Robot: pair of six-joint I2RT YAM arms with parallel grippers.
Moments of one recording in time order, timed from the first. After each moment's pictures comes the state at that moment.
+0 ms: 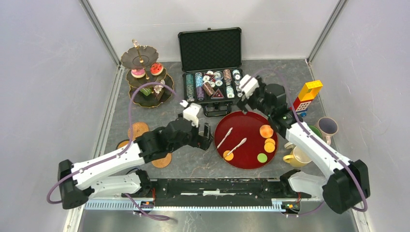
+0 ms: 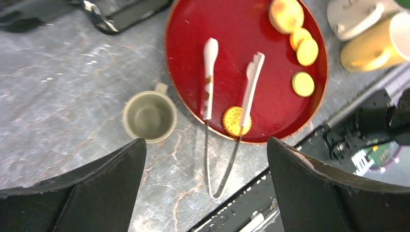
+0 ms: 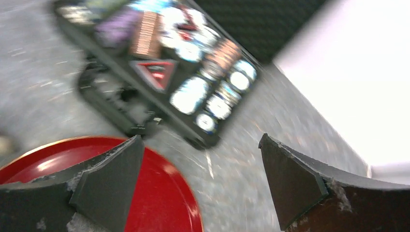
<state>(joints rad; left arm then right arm) -1.06 0.95 0.84 -0.42 -0.33 -0.51 0.47 1.14 0.83 0.01 -0.26 -0.55</state>
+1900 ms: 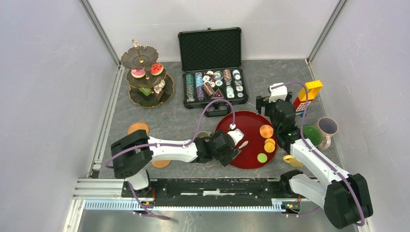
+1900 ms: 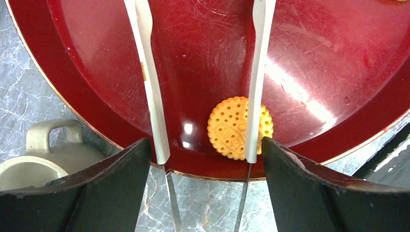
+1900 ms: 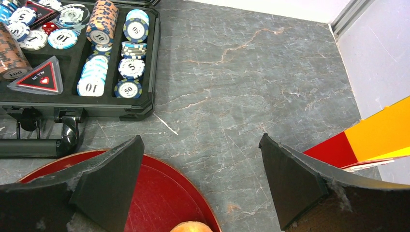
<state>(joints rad) -1.23 1.66 0.91 -0.13 -0.29 -0.23 0.34 1.02 0.53 0.28 0.32 -0.08</state>
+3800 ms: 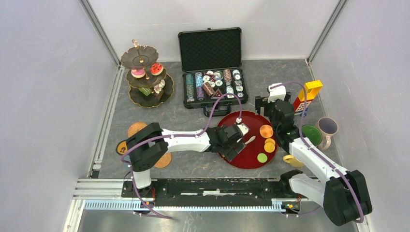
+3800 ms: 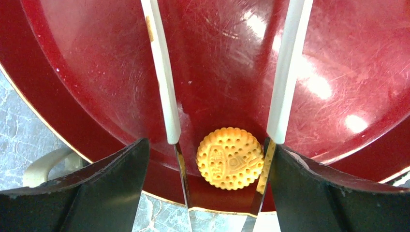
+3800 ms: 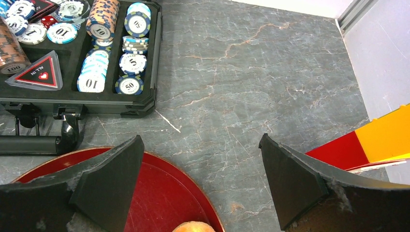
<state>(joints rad) -1.16 1.84 1.16 -0.35 -0.20 -0.24 0.34 1.05 0.53 0.30 0.31 -0.07</state>
